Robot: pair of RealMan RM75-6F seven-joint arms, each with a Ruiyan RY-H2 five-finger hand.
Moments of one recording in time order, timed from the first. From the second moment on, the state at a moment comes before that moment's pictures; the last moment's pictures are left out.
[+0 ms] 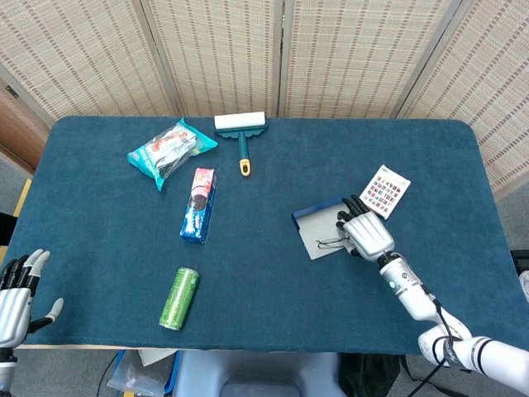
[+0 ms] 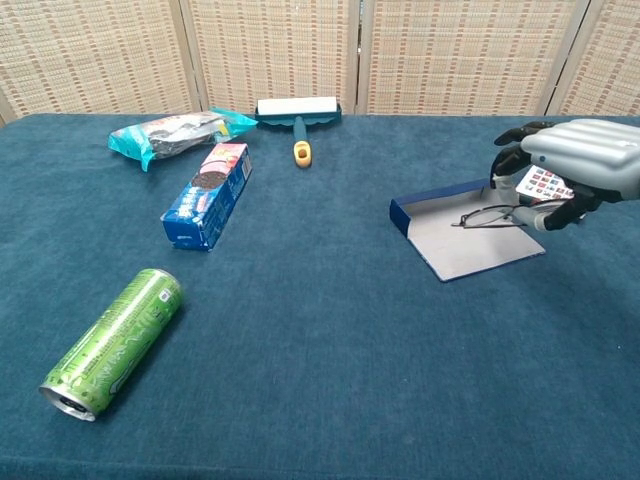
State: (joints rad) left arm -0.06 -1.16 -0.04 -1.57 1.46 1.50 0.04; right arm 0.61 -1.44 0.14 -1.30 -1.43 0.94 -0.22
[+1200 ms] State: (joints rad) left arm -0.04 -1.17 -0.04 -1.56 1.46 1.51 0.04; right arm 0.75 -1.71 0.13 -0.85 -1.43 0.91 -0.13
